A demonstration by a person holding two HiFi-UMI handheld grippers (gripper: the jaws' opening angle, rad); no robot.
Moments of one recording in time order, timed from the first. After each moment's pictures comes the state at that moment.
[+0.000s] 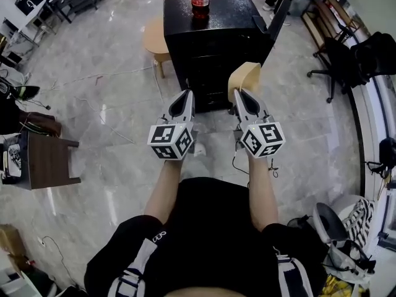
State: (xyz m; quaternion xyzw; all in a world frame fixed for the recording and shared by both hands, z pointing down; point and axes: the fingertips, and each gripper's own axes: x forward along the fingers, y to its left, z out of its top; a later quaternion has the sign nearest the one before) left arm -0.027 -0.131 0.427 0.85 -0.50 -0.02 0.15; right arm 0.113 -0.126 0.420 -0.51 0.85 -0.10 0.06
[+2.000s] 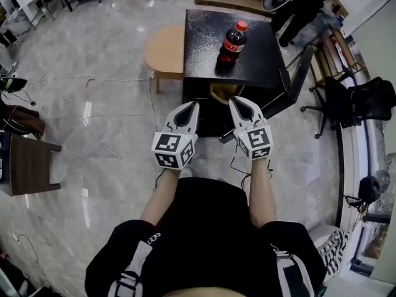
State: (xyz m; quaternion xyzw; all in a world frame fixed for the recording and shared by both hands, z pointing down) left arm -0.071 -0.286 0.439 0.85 -0.49 -0.03 0.16; right arm 0.040 -0.317 0.451 -0.44 0.88 0.06 -0.14
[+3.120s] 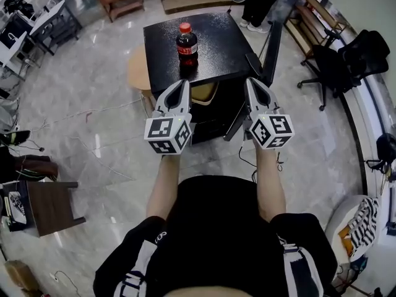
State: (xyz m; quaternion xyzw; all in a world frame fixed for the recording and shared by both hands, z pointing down) left arm 0.007 -0.338 0.360 0.88 -0.46 -0.04 0.08; right arm 0.188 -0.316 0.366 -0.60 0.80 -0.03 0.08
